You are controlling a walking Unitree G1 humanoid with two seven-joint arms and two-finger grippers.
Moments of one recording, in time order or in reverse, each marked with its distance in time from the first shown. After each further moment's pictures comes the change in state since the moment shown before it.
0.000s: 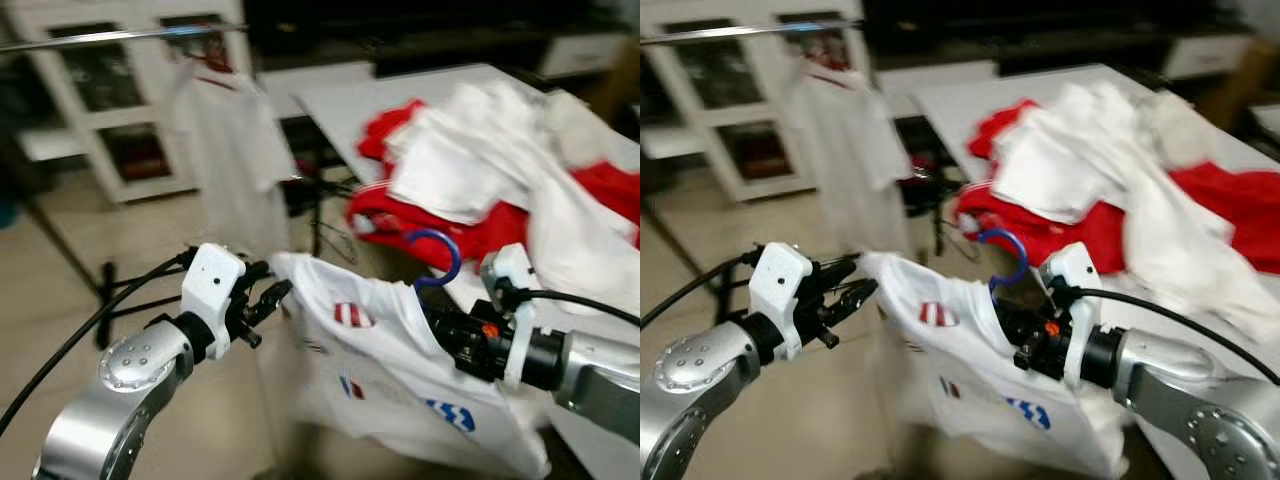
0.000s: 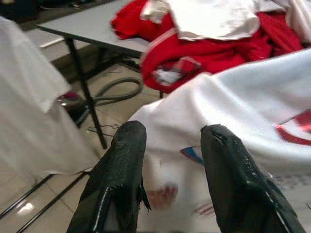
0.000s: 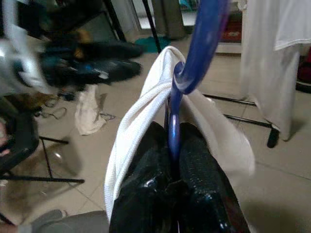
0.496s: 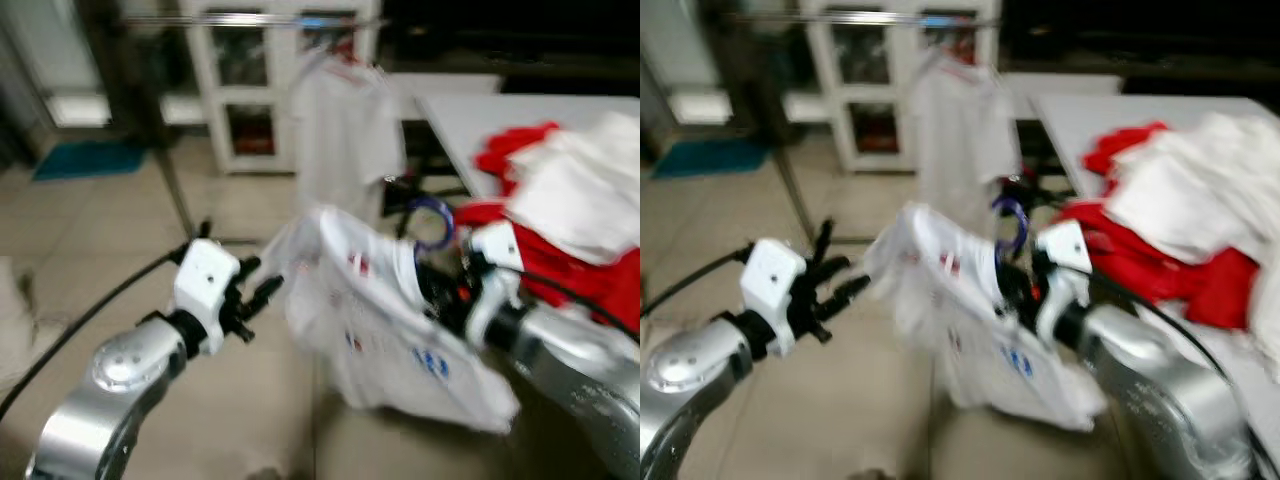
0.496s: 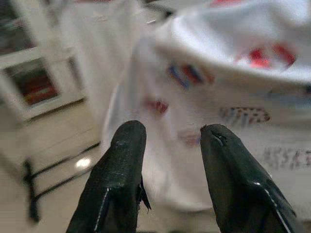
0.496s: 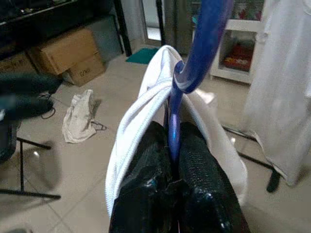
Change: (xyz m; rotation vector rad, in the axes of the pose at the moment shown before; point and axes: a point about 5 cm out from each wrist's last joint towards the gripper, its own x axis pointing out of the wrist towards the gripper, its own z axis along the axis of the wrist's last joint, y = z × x) left arm -0.003 0.012 -0.006 0.018 0.016 0.067; right arm 0.036 -0.024 0.009 -0.062 -0.154 -0.250
